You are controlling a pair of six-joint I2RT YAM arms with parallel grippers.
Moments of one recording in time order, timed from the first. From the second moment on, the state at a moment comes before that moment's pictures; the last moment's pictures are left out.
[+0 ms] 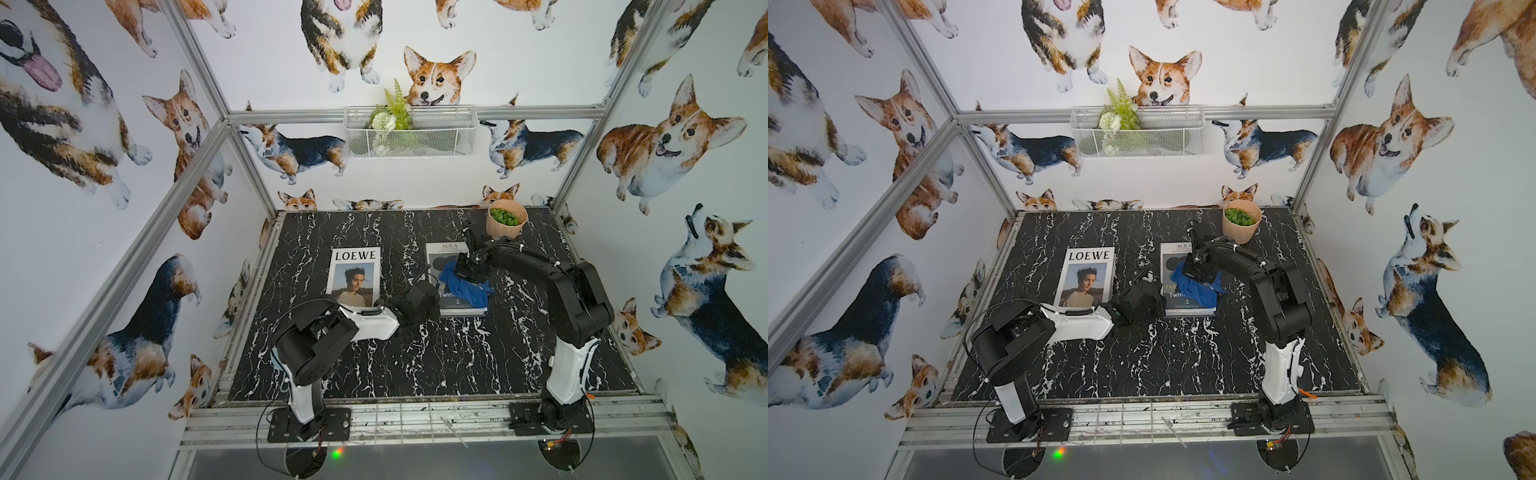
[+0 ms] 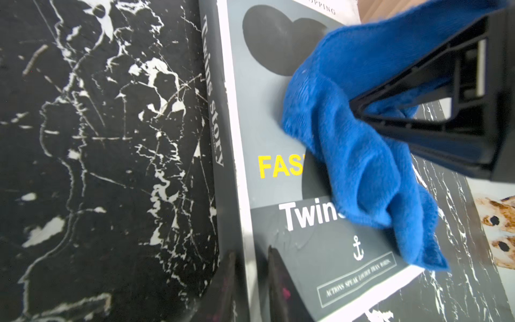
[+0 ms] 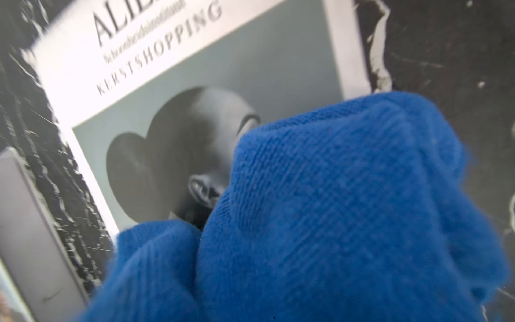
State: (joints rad) left arm -0.90 1.82 0.88 0.19 -0.16 -0.85; right arm 0.40 1.92 1.34 -0.65 -0.08 0.75
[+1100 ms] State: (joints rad) left arm -0.90 1.83 0.91 0.16 -0.16 -0.85; right arm 0.34 2.14 1.72 -0.76 -0.07 0.70
